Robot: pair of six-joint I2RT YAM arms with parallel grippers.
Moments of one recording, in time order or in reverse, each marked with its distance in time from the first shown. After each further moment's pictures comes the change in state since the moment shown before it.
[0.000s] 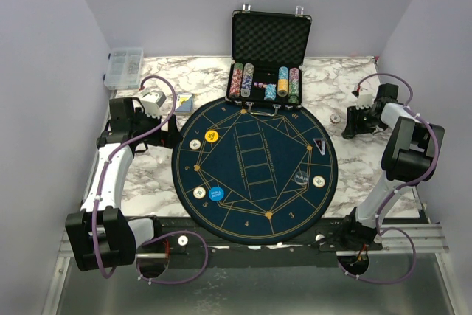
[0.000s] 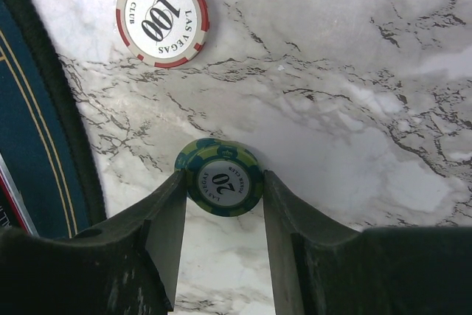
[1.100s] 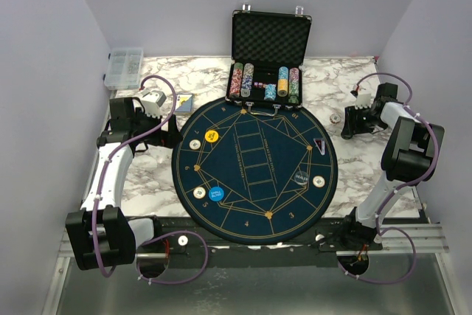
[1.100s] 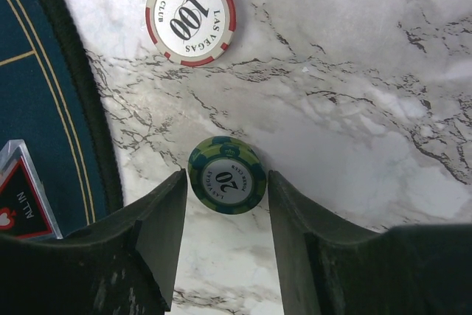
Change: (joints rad) left arm 0.000 0.007 0.002 0.000 0.000 0.000; right arm 0.000 -0.002 0.011 -0.032 -0.037 -0.006
